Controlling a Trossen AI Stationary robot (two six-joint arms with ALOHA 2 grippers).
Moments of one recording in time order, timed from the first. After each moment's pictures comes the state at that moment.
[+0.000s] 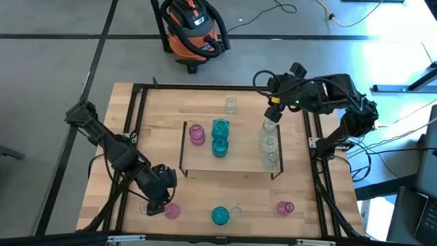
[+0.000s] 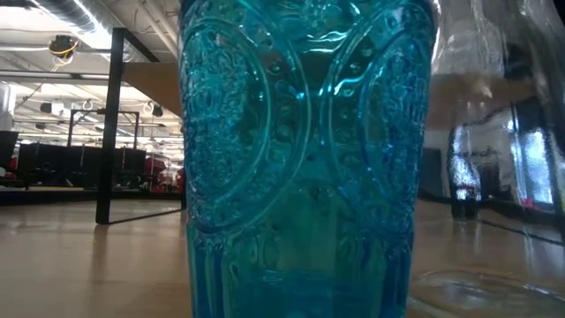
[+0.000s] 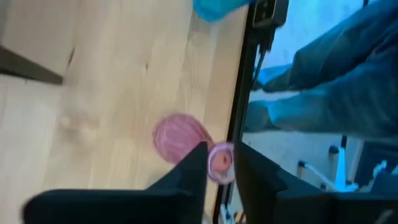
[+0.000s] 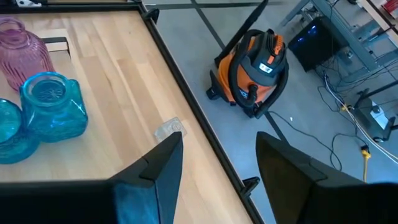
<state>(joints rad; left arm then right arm) -0.67 1.39 1.27 -0.90 0.03 -0.96 0.06 1.63 2.33 -1.57 0.67 0.15</state>
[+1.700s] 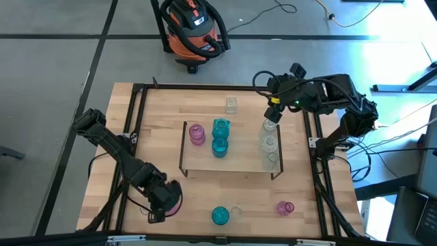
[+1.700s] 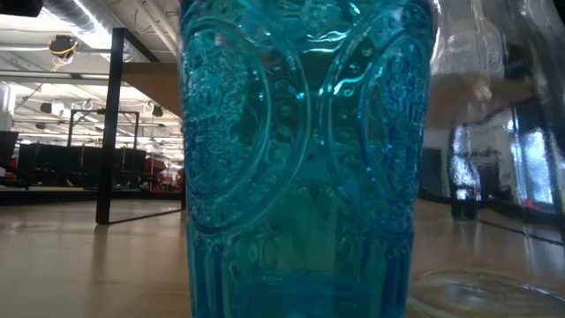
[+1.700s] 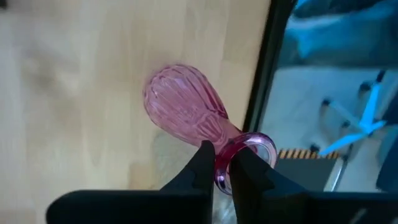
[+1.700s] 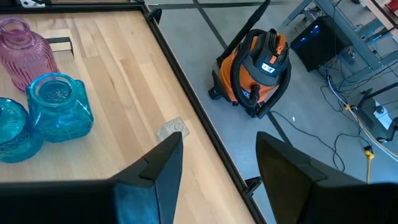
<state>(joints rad) -0.68 1.57 1.28 -1.00 0.23 -0.88 0.06 1.63 2.33 -1.57 0.66 0.15</state>
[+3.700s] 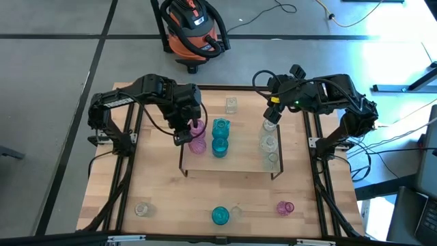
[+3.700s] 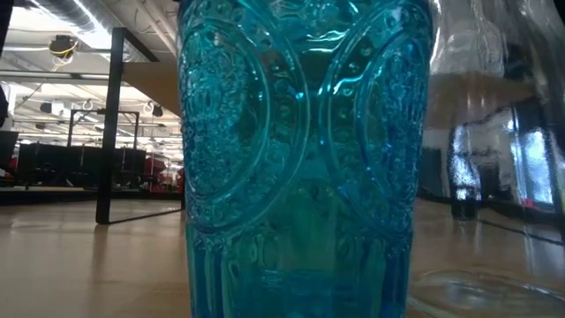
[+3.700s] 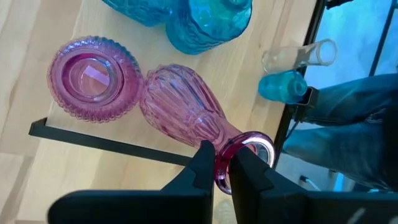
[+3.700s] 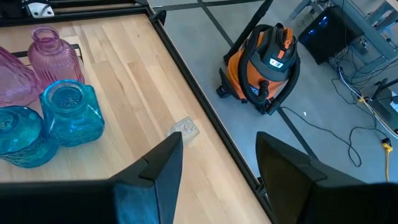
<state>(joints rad) 0.10 1.66 2.01 -1.57 0.31 -0.34 0.06 1.63 2.33 -1.57 0.64 0.21</state>
